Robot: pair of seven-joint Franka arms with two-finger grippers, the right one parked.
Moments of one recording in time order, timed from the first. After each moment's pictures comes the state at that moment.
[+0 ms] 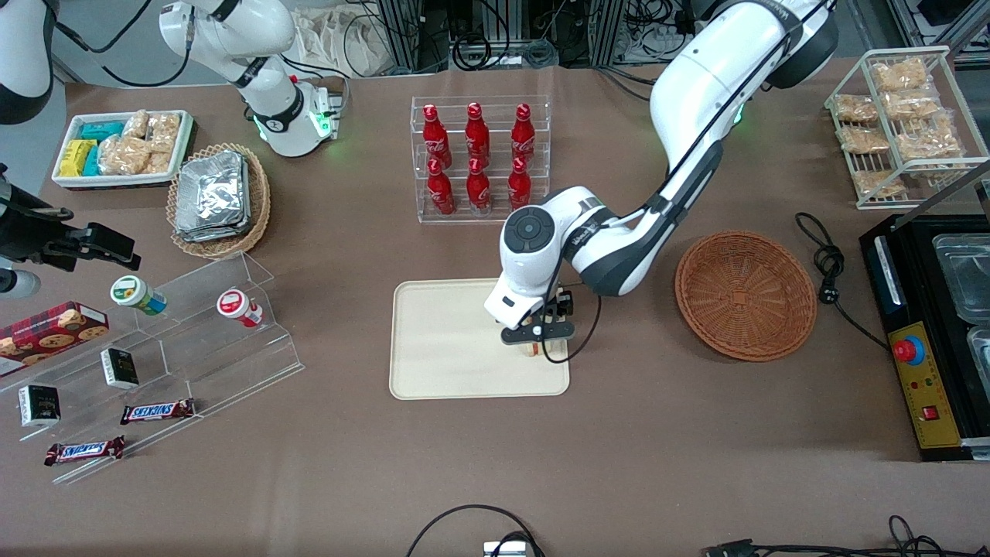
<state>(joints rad) -0.35 0.71 -0.45 -1.44 0.45 2.09 -1.08</state>
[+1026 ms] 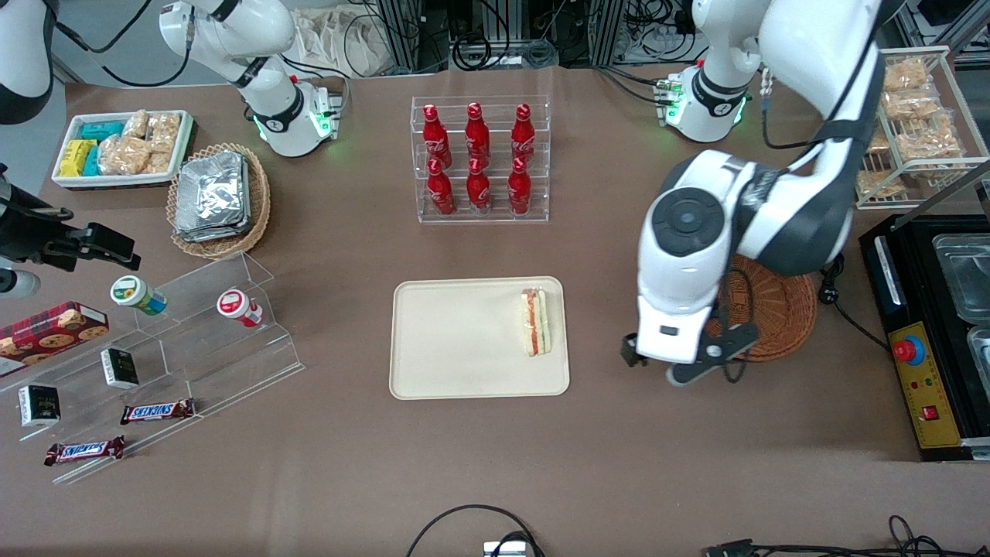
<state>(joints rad) -0.11 0.50 -0.43 -1.34 0.44 1.78 -1.09</state>
